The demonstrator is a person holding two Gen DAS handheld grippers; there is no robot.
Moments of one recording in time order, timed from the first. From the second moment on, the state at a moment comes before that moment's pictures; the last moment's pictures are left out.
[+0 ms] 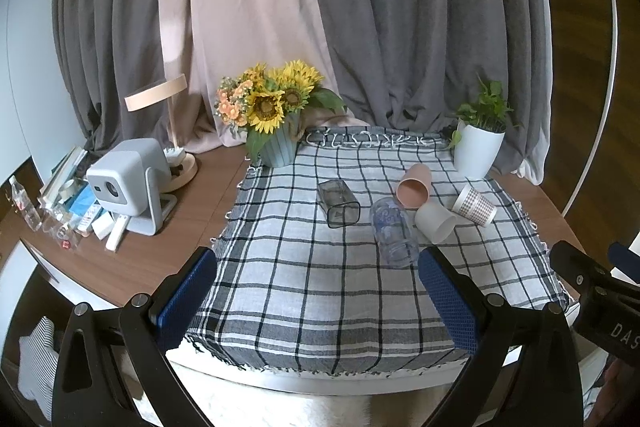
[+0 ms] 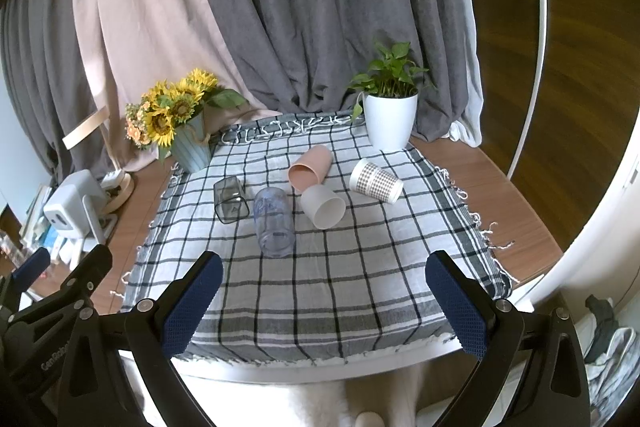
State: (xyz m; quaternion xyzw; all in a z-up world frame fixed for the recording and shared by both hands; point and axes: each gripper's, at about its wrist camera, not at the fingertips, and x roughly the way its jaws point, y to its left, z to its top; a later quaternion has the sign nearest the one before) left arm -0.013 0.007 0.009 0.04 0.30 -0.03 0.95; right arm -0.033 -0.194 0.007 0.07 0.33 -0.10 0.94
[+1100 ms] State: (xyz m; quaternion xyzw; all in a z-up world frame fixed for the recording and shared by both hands) left arm -0.004 0.030 -0.018 0.03 0.33 -0.03 0.94; right arm -0.025 -0.175 -0.012 0.07 0.36 -0.09 0.93
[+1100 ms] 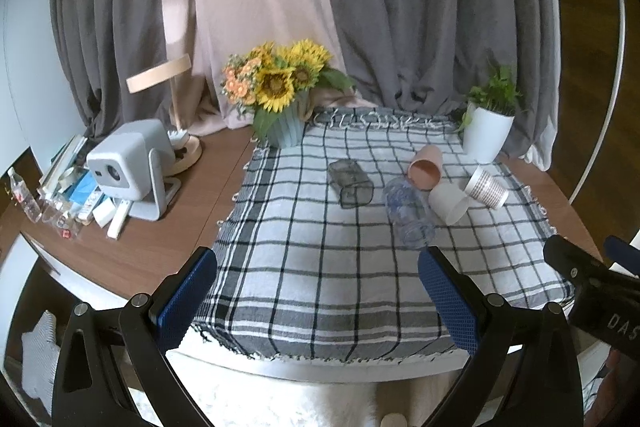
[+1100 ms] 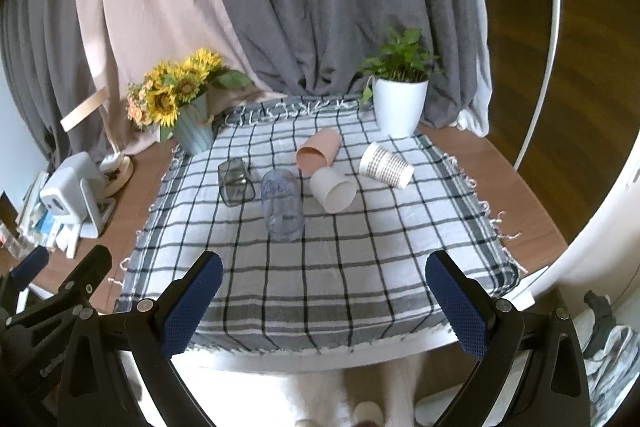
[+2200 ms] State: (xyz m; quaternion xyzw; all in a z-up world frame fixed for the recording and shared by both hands) left arm 0.181 0.026 -0.128 0.00 0.50 0.09 0.86; right arm 0.227 -0.164 -0.148 0.04 0.53 0.08 0.84
